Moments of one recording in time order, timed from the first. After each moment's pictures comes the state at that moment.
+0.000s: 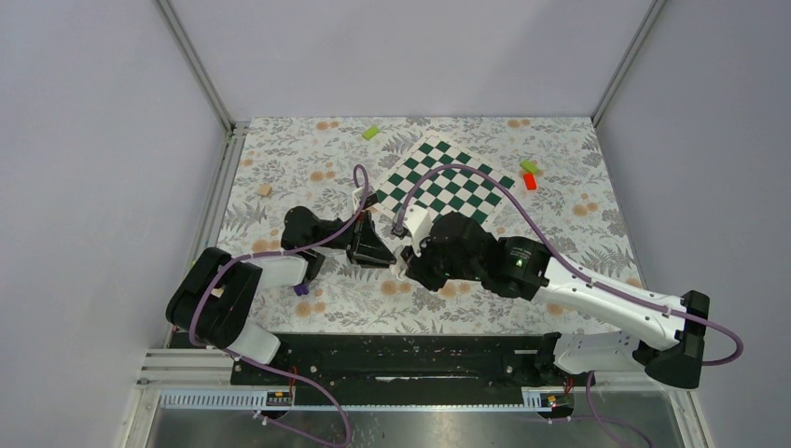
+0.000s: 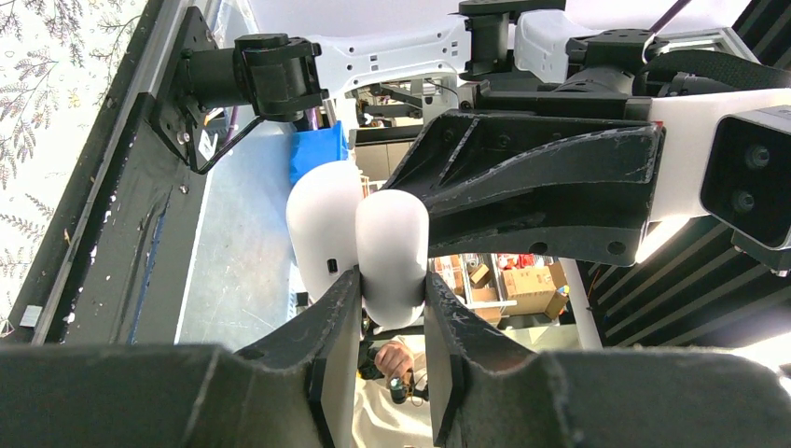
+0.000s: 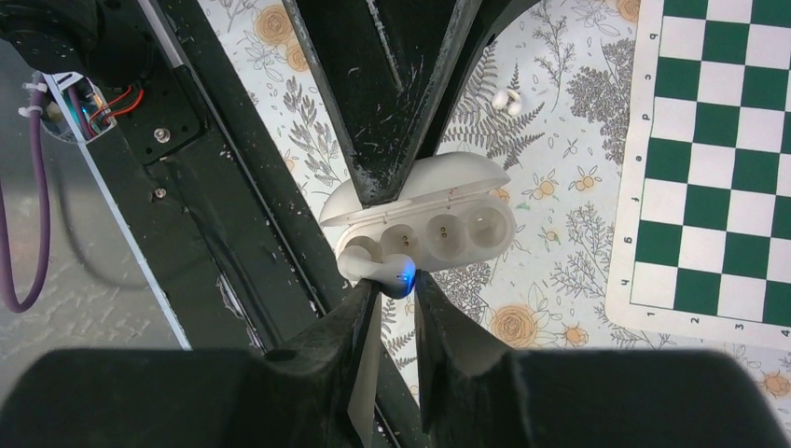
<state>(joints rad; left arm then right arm) -0.43 1.50 0.51 1.30 1.33 -1.78 1.12 1.19 1.15 -0.62 0.01 0.08</state>
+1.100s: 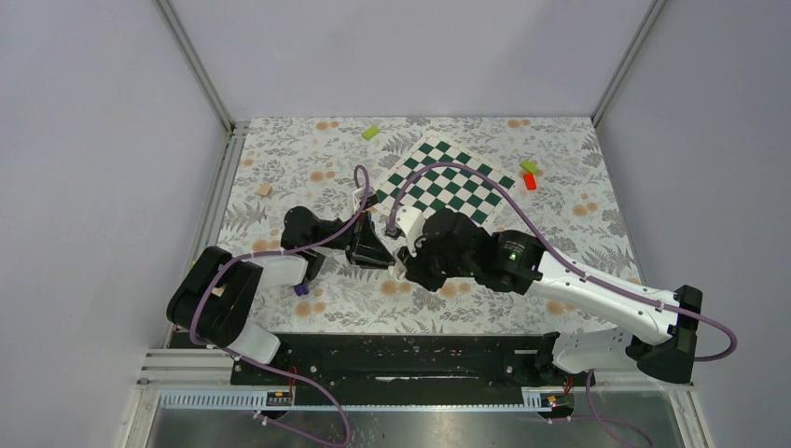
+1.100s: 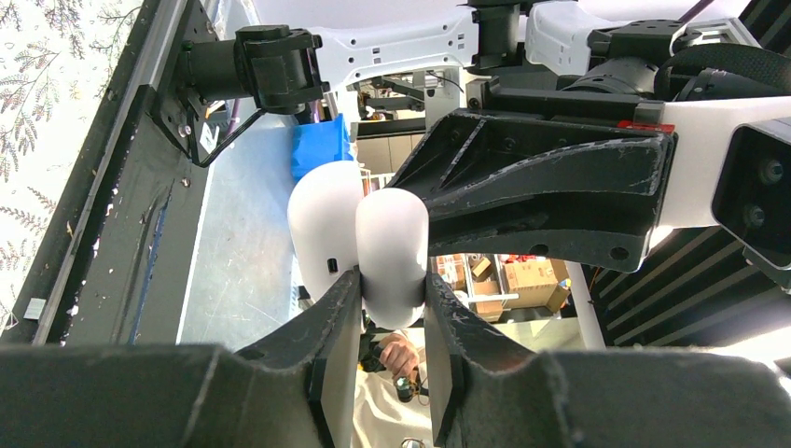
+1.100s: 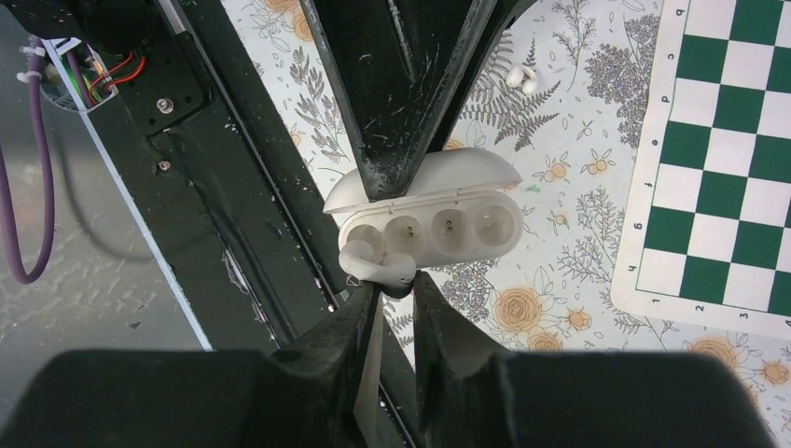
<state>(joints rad) -0.43 1.51 0.51 1.32 1.35 -1.79 1.12 1.24 1.22 -0.71 -0.02 0.07</state>
